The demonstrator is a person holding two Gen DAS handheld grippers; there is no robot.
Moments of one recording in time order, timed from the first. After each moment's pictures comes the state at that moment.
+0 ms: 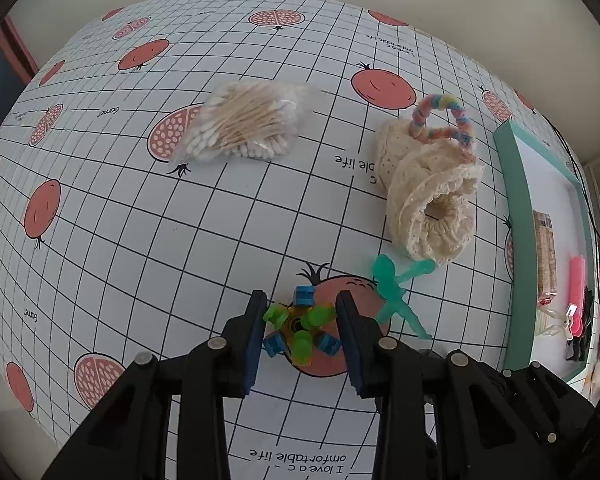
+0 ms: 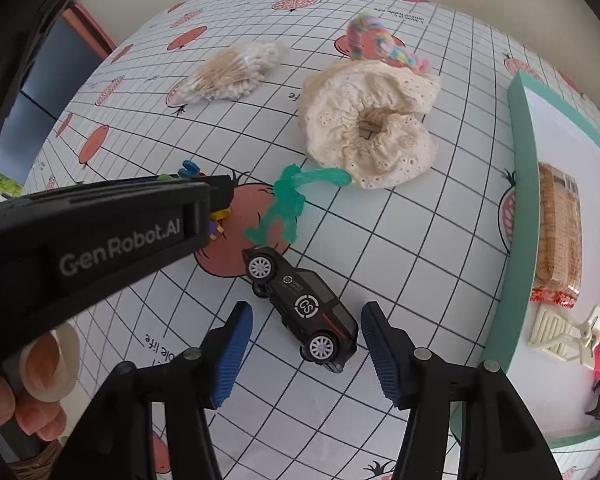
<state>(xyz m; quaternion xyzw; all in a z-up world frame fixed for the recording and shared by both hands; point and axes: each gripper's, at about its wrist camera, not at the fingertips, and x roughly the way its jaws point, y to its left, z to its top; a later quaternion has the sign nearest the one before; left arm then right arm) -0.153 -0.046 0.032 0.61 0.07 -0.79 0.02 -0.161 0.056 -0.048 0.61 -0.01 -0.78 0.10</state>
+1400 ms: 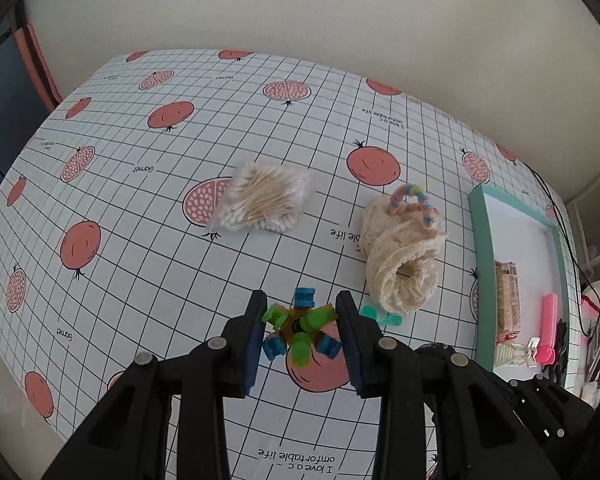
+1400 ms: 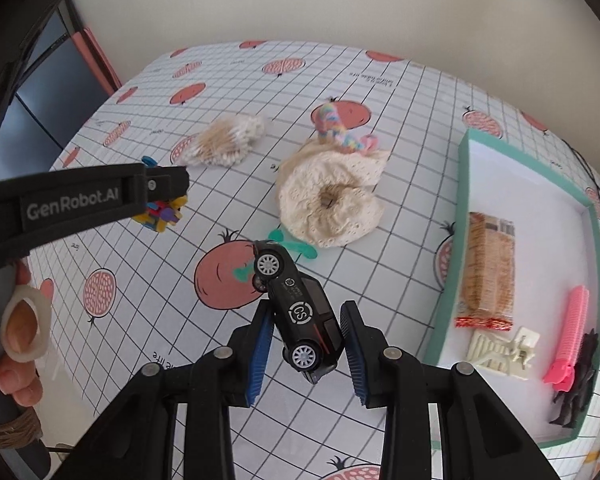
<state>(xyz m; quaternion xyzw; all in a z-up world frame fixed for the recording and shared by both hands) -0.142 -0.055 0.095 0.54 0.08 -0.84 0.03 -0.145 0.102 0.025 0.54 -0.01 -0.84 0.08</state>
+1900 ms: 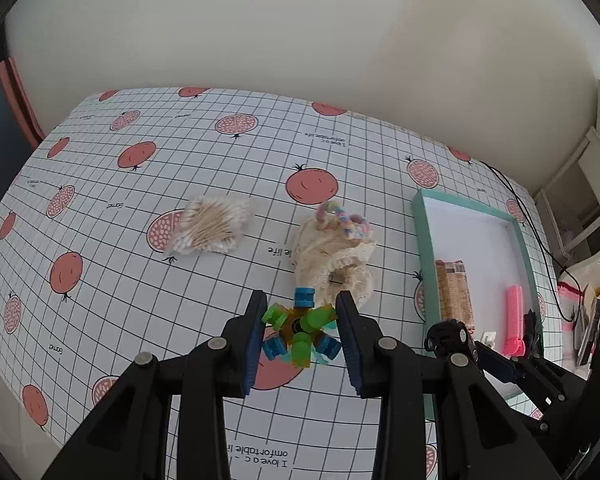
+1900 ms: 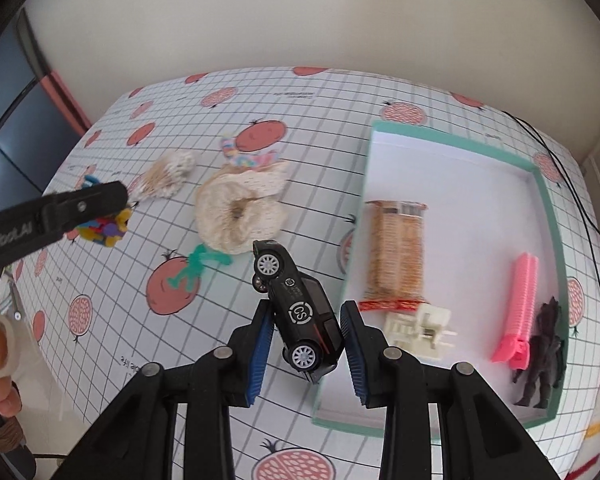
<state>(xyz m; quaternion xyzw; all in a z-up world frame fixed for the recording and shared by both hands) -0.137 -0.004 0.122 0.50 0.06 -0.86 -0.02 -0.125 0.186 0.034 0.53 -0.06 -0.85 0.02</state>
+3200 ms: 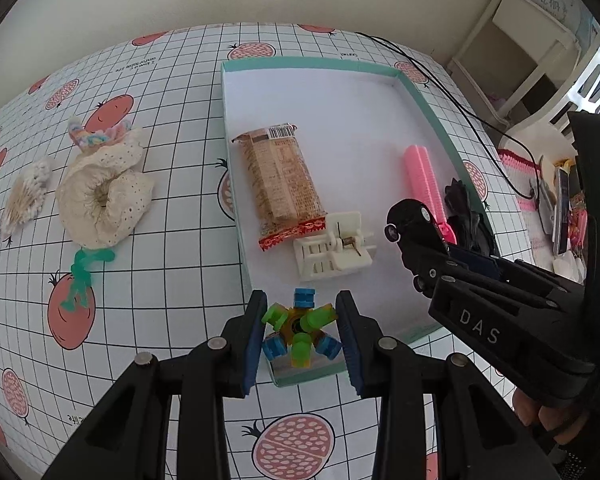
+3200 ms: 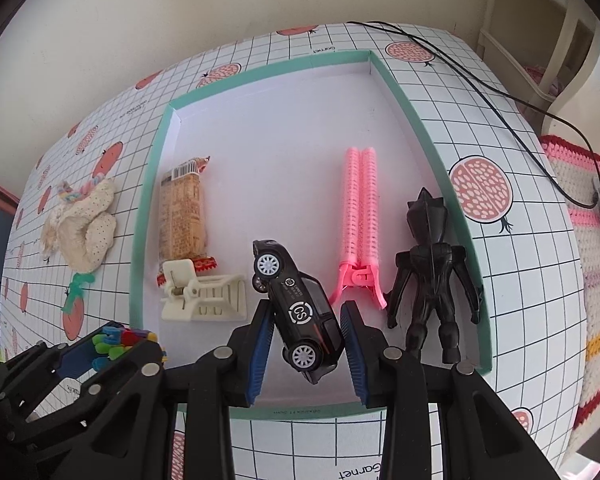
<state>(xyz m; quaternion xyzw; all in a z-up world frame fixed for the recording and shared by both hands) -0.112 0.157 0.055 0.59 -0.02 -0.79 -0.17 -0.091 0.307 -0.006 0.56 -0.17 -0.80 -0.11</state>
